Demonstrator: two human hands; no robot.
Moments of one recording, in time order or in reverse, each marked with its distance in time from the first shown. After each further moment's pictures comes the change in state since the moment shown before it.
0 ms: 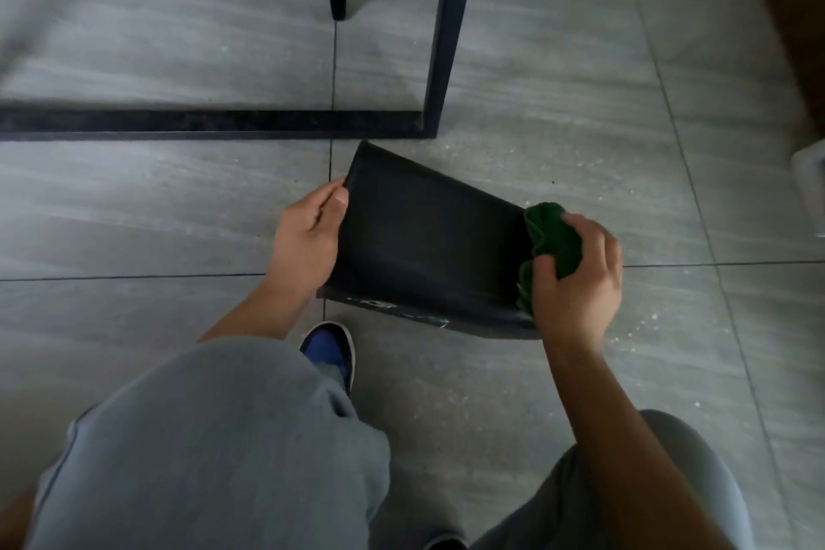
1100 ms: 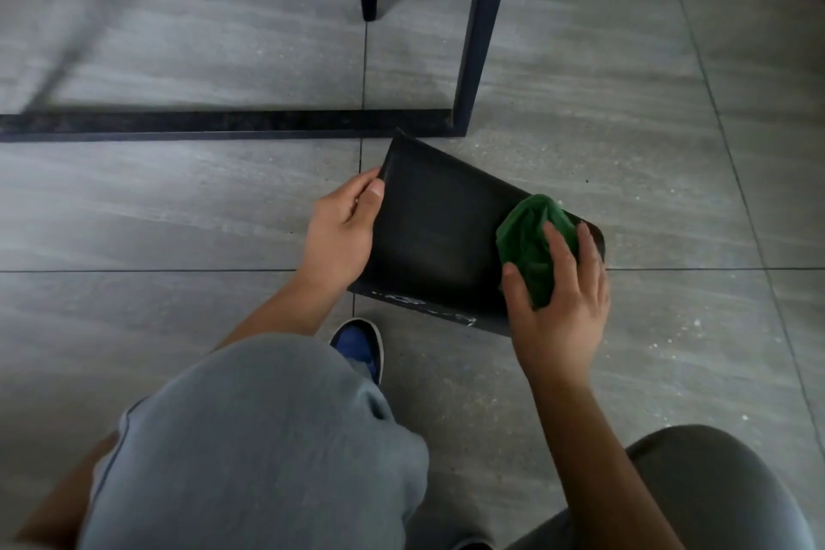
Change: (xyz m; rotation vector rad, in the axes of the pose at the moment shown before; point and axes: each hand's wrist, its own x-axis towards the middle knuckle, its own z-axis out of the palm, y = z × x) left_hand -0.002 0.014 -0.005 -0.030 -0.003 0.016; right_hand -0.050 -0.028 0.019 0.041 -0.084 -0.040
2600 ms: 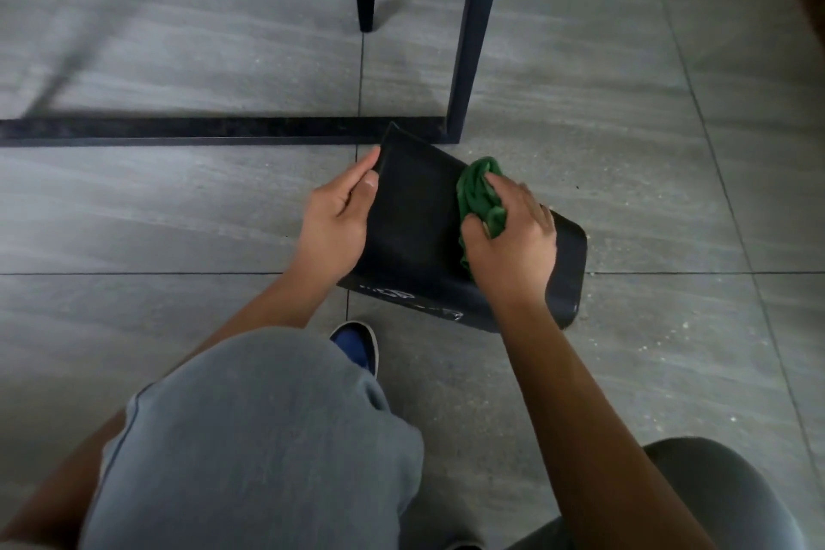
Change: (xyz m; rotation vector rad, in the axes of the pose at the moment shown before) left_hand 0.003 0.003 -0.001 0.000 0.031 0.051; right_hand 0.054 -0.050 0.025 0.094 -0.135 -0.040
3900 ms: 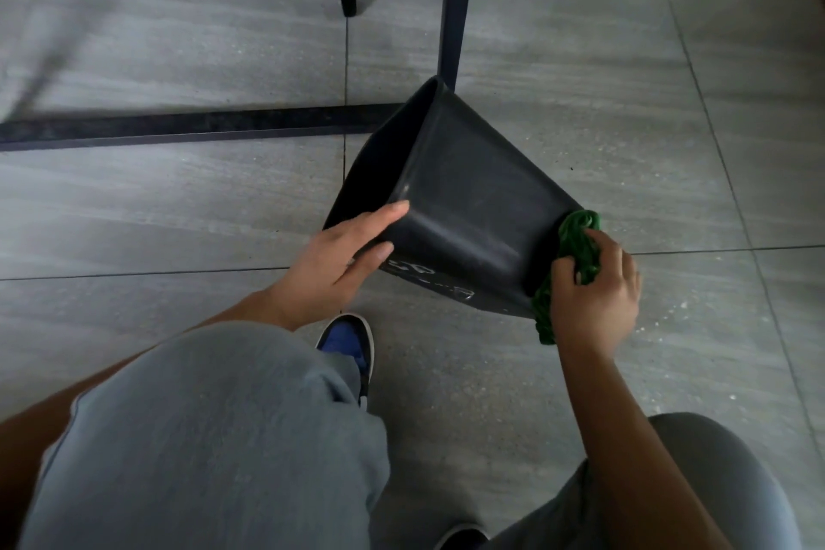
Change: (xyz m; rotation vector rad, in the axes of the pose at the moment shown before) left_hand -0.033 -0.020 -0.005 0.301 -0.396 0.448; right_hand -0.039 0.106 -0.041 -0.107 0.300 0.254
